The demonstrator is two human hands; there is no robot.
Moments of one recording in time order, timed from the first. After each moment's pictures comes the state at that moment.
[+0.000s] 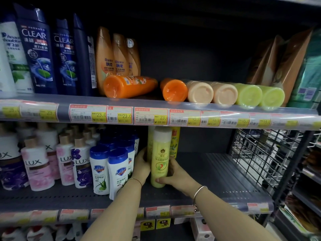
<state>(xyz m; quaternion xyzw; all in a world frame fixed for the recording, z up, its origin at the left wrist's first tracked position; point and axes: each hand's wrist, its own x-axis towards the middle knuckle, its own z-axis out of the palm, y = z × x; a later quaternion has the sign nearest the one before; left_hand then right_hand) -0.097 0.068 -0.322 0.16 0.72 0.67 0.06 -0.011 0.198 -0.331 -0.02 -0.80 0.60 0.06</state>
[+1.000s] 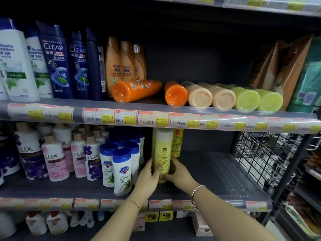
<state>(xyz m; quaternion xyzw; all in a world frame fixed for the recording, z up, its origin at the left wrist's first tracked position) -0.010 0.034 -0.307 0.19 0.78 0.59 0.07 -0.001 0.190 -0.326 -0.04 -0.85 0.52 0.11</state>
